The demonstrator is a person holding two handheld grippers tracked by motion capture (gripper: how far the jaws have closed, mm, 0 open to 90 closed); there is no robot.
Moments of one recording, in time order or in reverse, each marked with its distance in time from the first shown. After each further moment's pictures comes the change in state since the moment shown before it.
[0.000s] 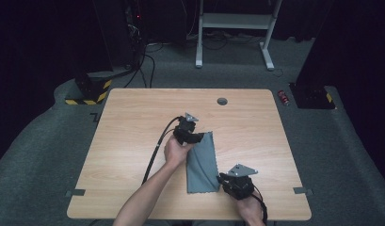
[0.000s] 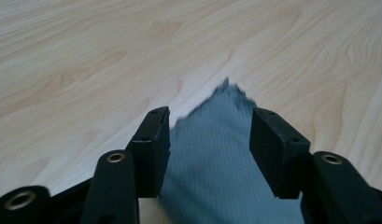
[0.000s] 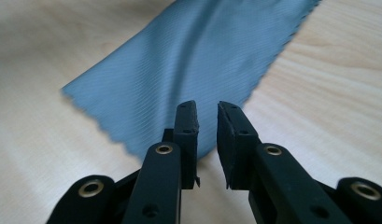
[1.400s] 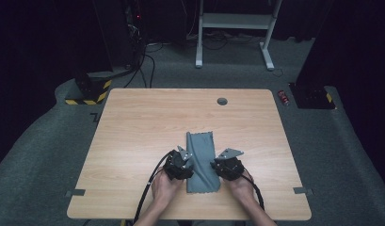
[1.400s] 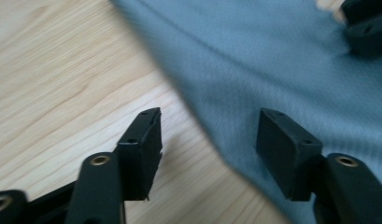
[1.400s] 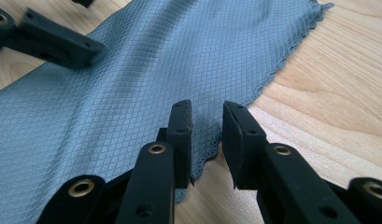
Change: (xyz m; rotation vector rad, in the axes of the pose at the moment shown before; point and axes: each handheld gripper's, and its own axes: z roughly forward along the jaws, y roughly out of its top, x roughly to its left) left arm -0.052 -0.093 -0.047 0.122 0.161 0.069; right arm -0.027 0.028 0.053 0.048 -0.001 -0.087
